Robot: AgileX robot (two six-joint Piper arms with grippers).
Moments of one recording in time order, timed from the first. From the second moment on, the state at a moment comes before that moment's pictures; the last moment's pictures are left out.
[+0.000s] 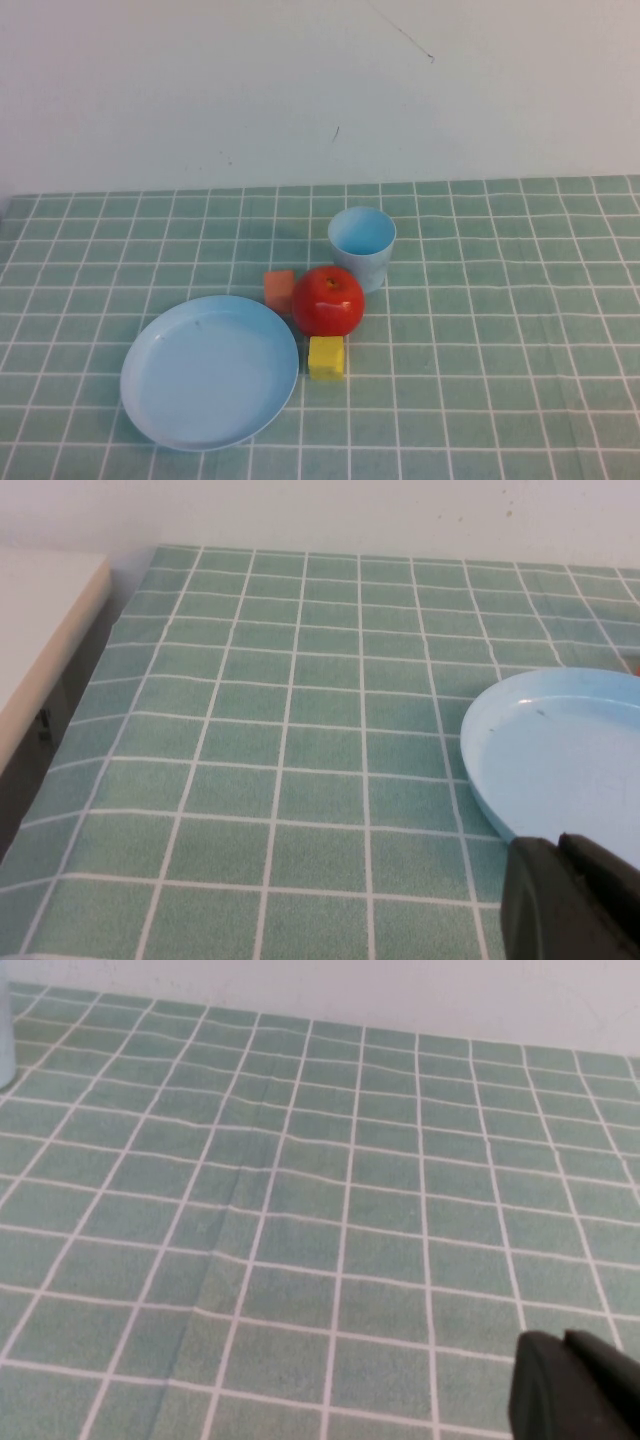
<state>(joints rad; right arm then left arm) 0.00 -0.01 0.03 0.06 0.42 -0.17 0.01 -0.01 0.02 -0.09 0.39 -0.04</state>
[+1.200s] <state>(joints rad) 0.00 -0.01 0.03 0.18 -0.03 -0.13 0.01 -0.01 0.02 -0.09 0.39 -0.04</state>
